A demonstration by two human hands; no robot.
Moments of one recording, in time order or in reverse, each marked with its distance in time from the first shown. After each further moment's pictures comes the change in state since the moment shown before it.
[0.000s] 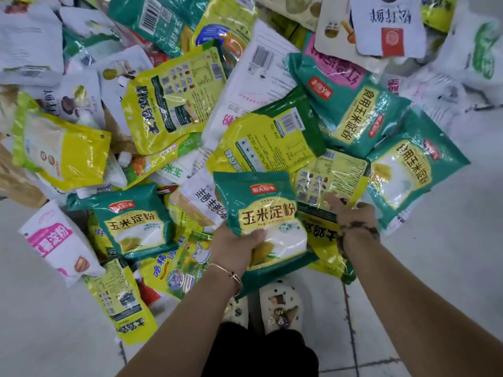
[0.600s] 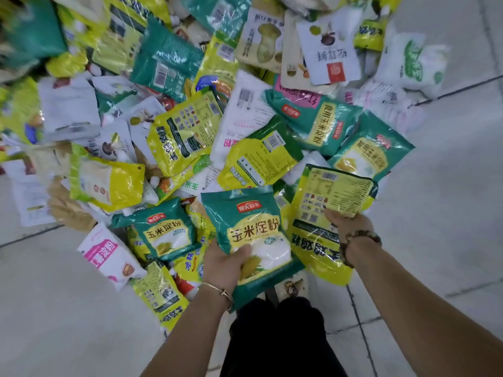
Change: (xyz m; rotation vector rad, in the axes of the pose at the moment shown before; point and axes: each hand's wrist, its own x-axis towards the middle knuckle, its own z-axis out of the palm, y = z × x) left_hand -0.090 0.032 -0.061 0.099 -0.007 -0.006; right_hand -0.101 0.023 -0.081 0.122 -0.207 -0.029
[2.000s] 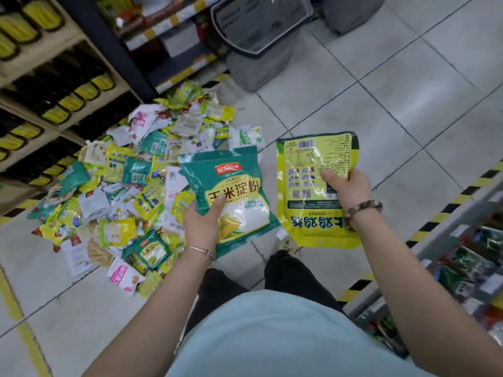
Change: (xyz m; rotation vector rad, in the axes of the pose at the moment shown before) left_hand -0.576 0.181 0.112 -0.031 -0.131 0.624; right_hand -0.393 0.116 -0.531 0.450 0.198 -0.527
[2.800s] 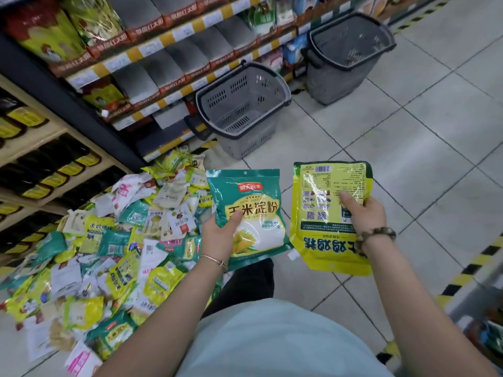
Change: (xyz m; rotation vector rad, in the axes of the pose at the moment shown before) left_hand 0.144 0.125 0.225 0.013 -0.068 -0.001; right_hand 0.234 -0.118 -0.106 0.051 0.096 -0.004
